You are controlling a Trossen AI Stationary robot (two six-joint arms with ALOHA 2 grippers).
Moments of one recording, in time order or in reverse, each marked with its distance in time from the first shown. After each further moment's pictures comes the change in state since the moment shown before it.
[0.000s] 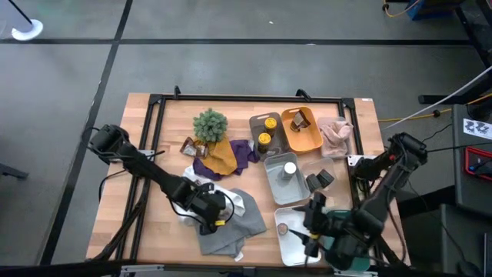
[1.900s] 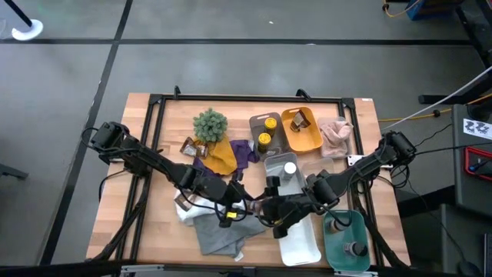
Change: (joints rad) left arm 0.146 -0.016 0.001 0.629 0.008 0.480; right arm -0.374 0.068 0.000 0.439 -0.399 -0.806
